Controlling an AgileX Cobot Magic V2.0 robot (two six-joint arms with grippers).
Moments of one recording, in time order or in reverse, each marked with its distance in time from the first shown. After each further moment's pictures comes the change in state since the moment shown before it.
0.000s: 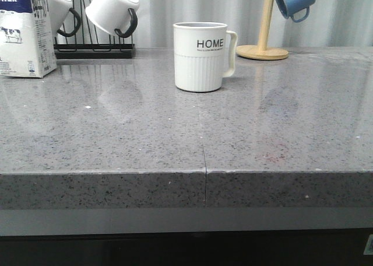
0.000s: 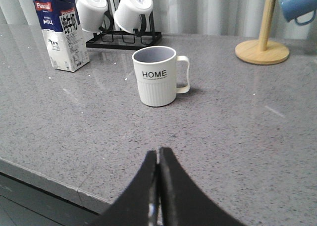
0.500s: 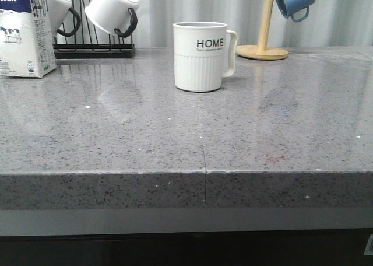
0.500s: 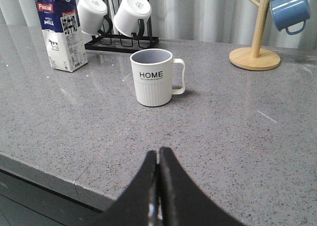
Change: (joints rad) left arm 0.000 0.000 -0.025 0.000 -0.046 0.000; right arm 0.000 -0.072 0.000 -0.020 0.057 0.000
